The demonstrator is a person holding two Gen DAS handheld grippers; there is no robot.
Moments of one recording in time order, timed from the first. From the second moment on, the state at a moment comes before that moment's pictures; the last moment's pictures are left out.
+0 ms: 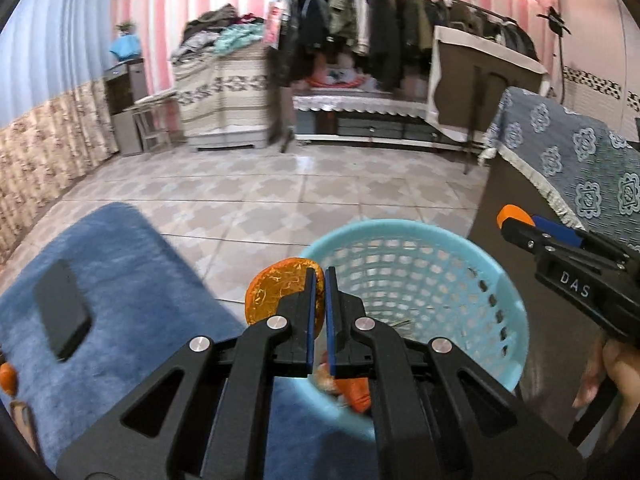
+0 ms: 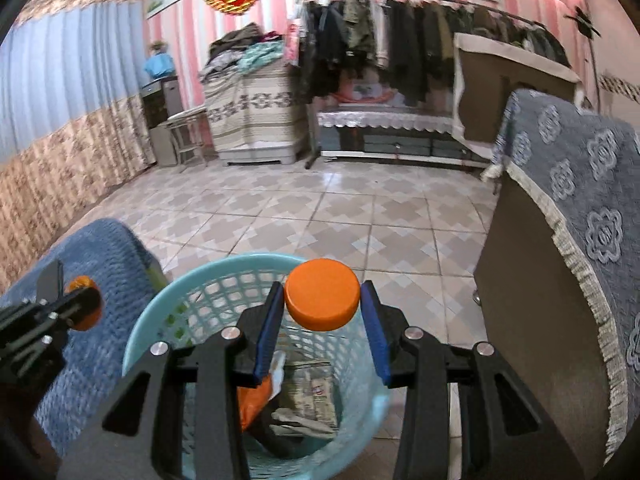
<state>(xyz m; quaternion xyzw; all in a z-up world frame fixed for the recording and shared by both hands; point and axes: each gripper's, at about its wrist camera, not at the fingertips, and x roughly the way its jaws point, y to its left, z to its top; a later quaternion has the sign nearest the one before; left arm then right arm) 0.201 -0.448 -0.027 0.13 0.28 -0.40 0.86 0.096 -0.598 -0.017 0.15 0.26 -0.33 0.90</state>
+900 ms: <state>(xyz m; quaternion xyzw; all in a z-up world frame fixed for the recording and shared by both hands) 0.234 -0.415 -0.002 0.12 0.25 -0.31 0.91 0.125 -0.575 -0.020 0.14 0.27 -0.30 0.91</state>
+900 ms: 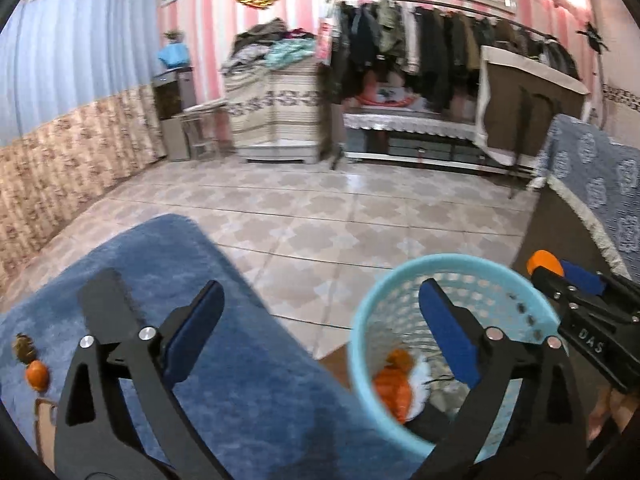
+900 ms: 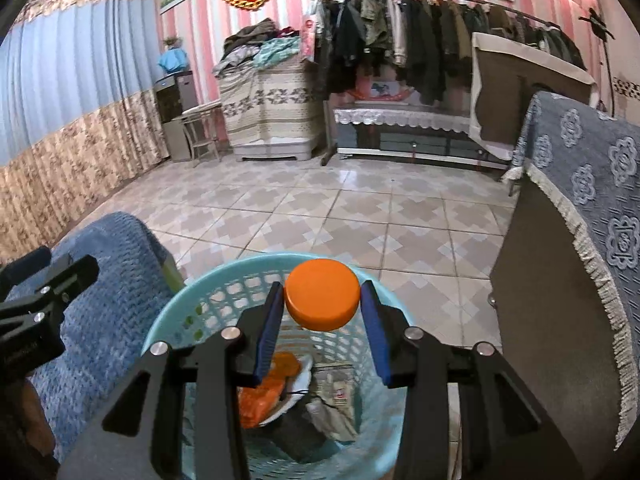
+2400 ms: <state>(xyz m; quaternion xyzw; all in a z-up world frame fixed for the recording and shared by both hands) 0.308 -0.095 -0.023 0.02 0.30 -0.05 0.95 0.248 -0.371 -0.018 0.05 0.29 -0.13 0.95</state>
